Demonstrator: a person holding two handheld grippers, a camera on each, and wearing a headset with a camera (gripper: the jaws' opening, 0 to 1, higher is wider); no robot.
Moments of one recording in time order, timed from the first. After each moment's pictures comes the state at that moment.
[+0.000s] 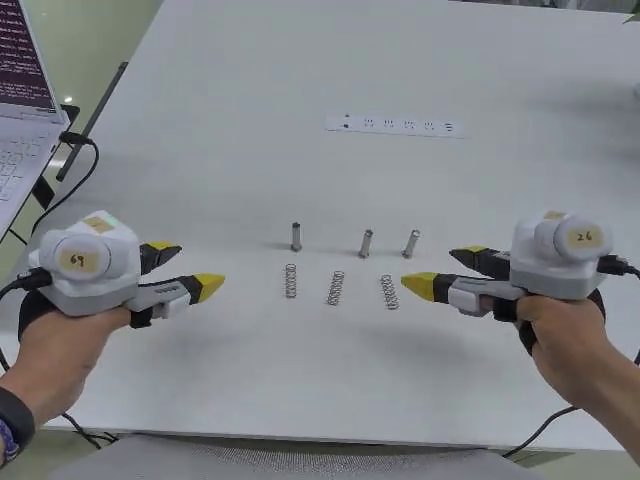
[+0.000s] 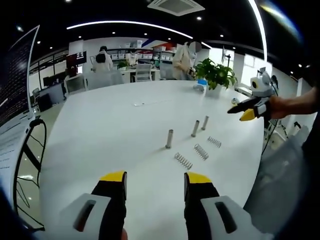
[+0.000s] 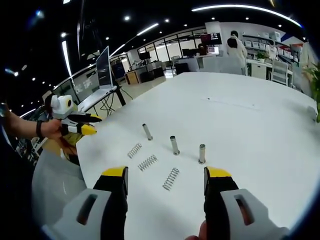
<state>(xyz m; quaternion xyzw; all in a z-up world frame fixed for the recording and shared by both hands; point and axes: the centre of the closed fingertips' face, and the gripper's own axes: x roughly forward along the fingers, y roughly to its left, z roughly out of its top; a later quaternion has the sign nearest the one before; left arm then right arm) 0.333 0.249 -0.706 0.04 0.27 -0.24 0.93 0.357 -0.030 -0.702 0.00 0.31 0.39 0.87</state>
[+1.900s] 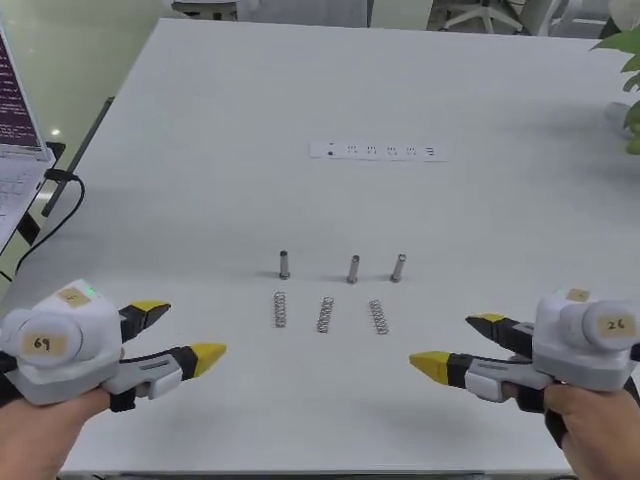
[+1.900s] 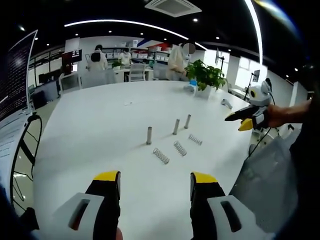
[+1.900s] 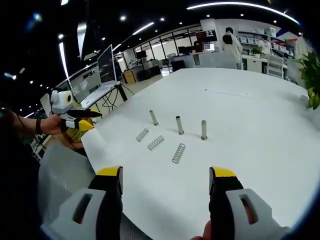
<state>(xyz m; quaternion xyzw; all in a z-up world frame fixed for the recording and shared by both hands) 0.294 0.222 -0.699 0.03 0.28 -0.27 0.92 0.303 -0.054 -0.710 0.01 0.33 0.37 0.87</state>
